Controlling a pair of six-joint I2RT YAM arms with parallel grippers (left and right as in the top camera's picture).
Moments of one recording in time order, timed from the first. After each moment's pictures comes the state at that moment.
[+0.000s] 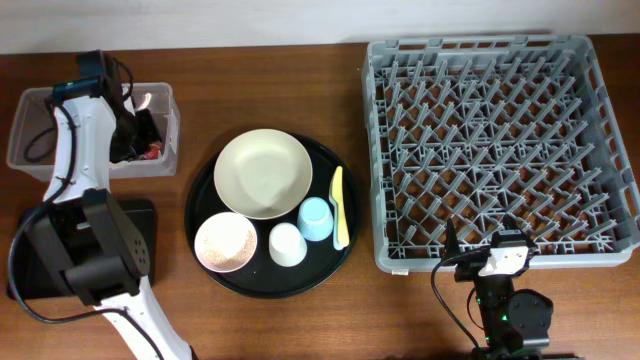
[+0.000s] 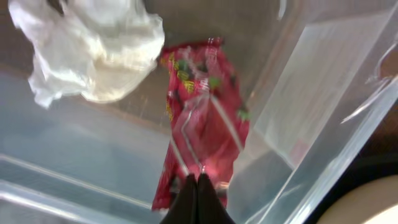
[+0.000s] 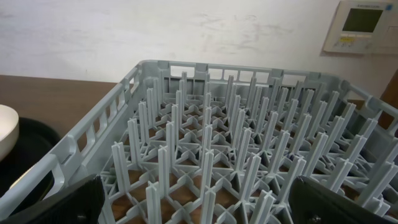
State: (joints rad) left arm 0.24 2.14 1.88 -1.10 -0.03 -0.18; right arm 0.01 0.01 0.01 -0.07 0.00 -0.06
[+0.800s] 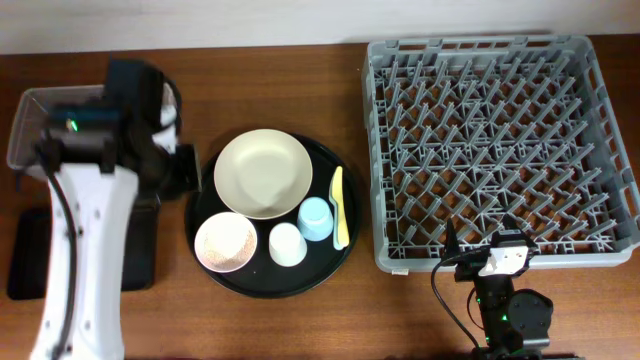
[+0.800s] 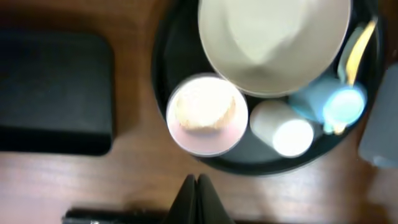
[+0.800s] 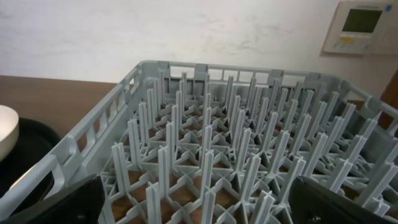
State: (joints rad) left arm -0.09 1.54 1.76 -1.58 -0.01 -0.22; right arm 0.01 0.01 0.01 -0.07 0.00 -0.06
